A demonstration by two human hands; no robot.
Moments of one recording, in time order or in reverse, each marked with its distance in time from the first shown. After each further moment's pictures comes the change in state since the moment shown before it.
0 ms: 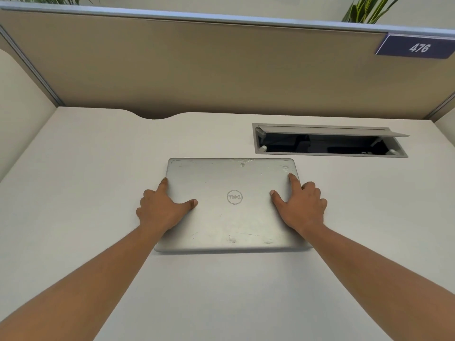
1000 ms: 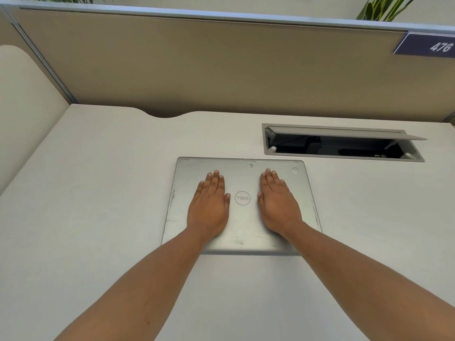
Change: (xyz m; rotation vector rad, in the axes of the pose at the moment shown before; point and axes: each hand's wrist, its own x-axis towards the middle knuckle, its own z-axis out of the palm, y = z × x) left_hand -0.021 0.048 0.058 0.191 0.064 0.616; right_hand -0.004 -0.050 0.023 0.042 -0.106 -0.502
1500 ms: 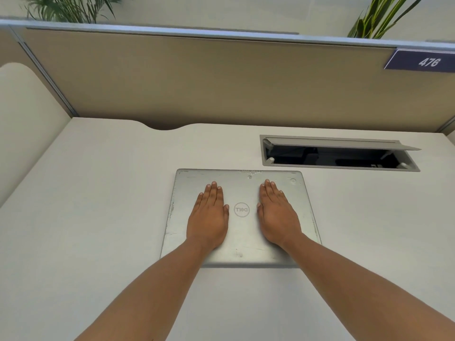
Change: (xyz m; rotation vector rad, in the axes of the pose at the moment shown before) left_hand 0.001 0.000 0.000 -0.001 -0.025 -0.012; right_hand -0.001 -0.002 -0.003 0.034 -0.007 0.017
